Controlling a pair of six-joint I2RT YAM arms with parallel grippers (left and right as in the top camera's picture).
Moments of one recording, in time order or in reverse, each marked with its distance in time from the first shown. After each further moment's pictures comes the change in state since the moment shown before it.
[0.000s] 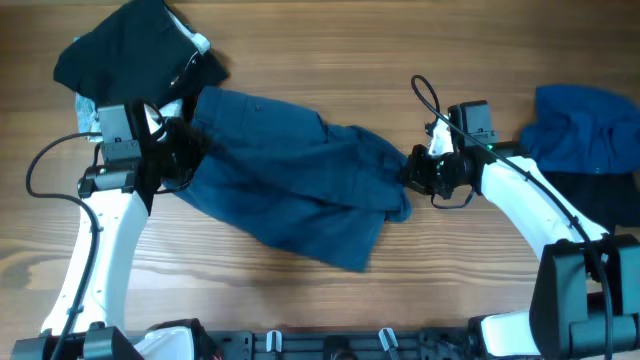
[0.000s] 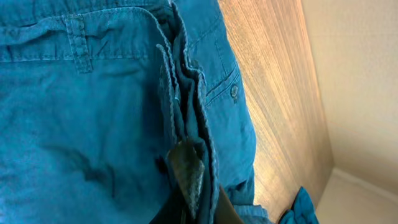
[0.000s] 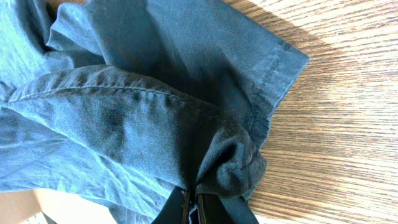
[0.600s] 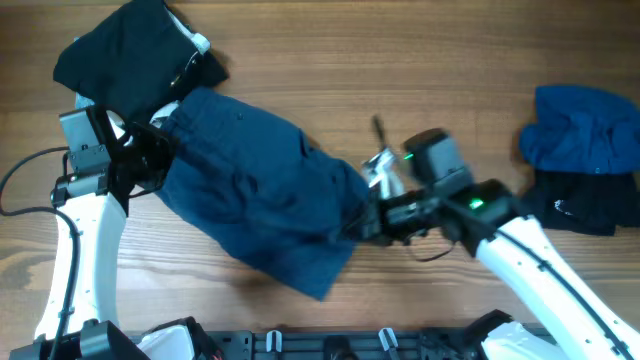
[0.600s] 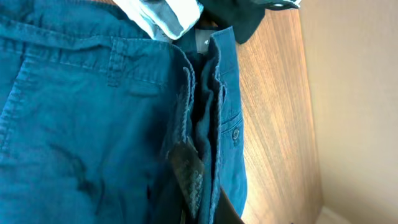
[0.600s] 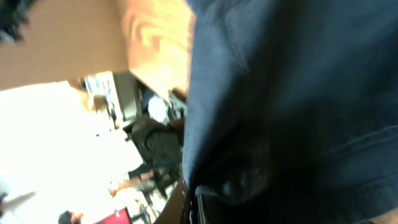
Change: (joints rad) left arm 0.158 0.000 0.000 -0.005 -0.002 0.000; right arm 0.441 -0.372 0.012 -0.146 -0.339 0.232
